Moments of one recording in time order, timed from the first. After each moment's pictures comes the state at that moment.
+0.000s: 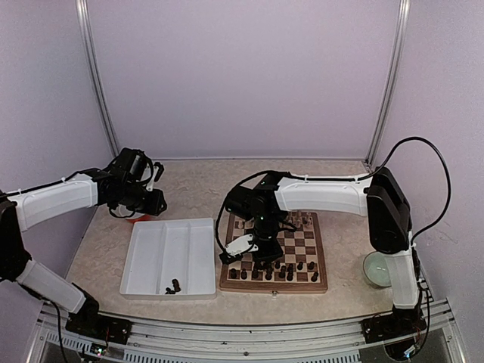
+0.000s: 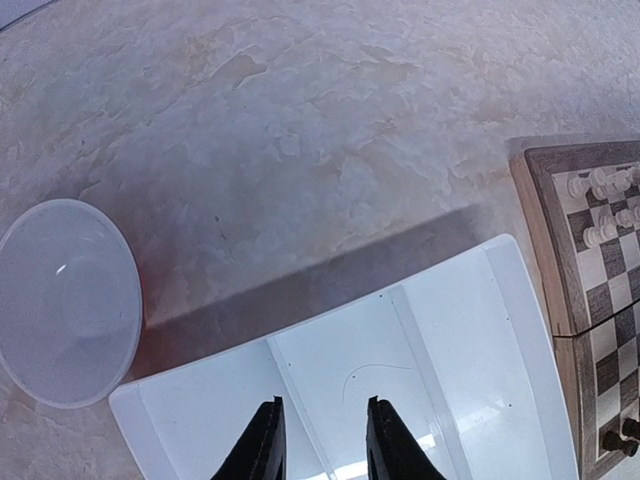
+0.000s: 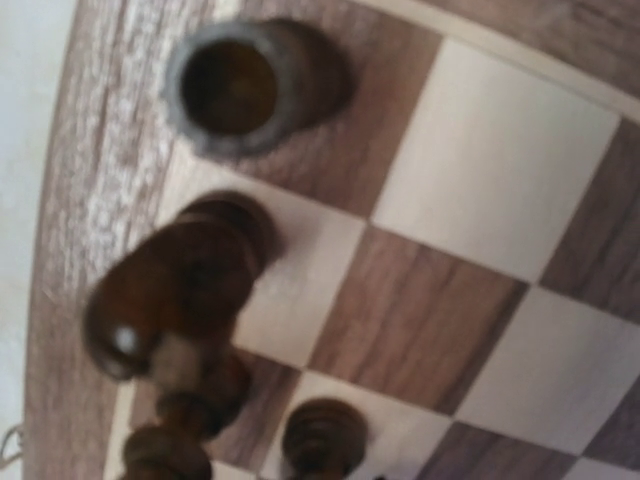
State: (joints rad) left arm -0.43 1.40 0.99 -0.49 -0.01 -0.17; right arm 1.01 2.17 1.78 -1.17 -0.11 -0.86
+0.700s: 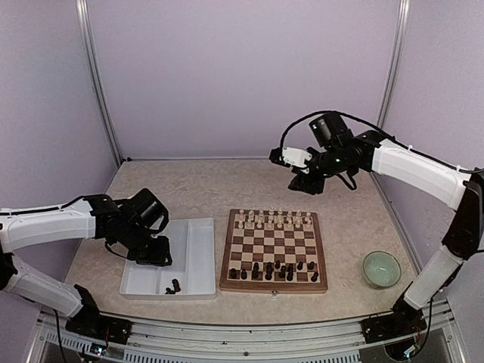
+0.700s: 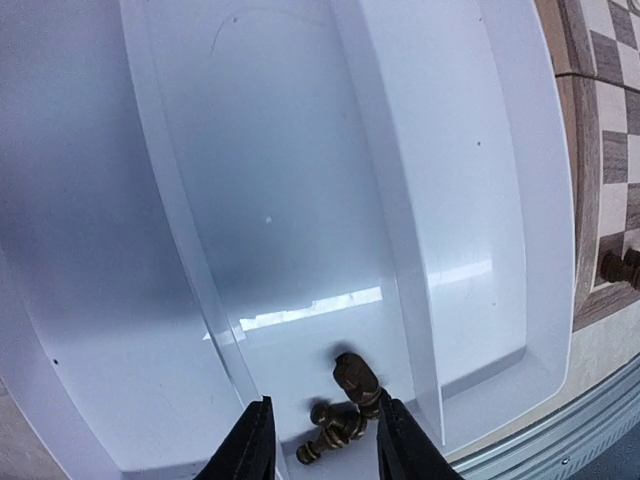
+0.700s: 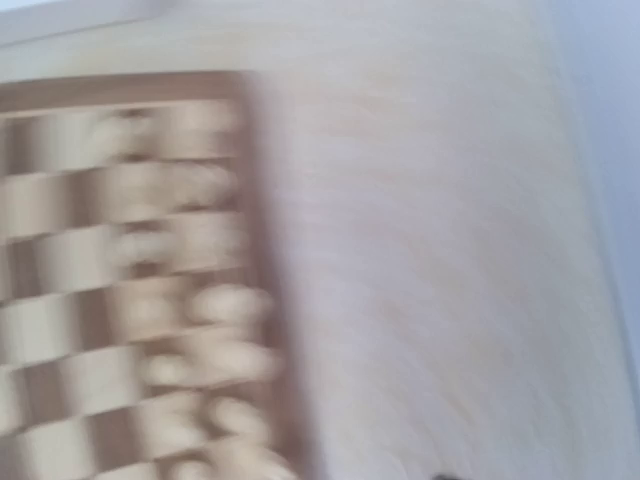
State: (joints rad) left arm -0.75 1.28 0.83 -0.77 0.01 -0.61; right arm 0.66 1.65 1.52 -0.72 -0.09 -0.77
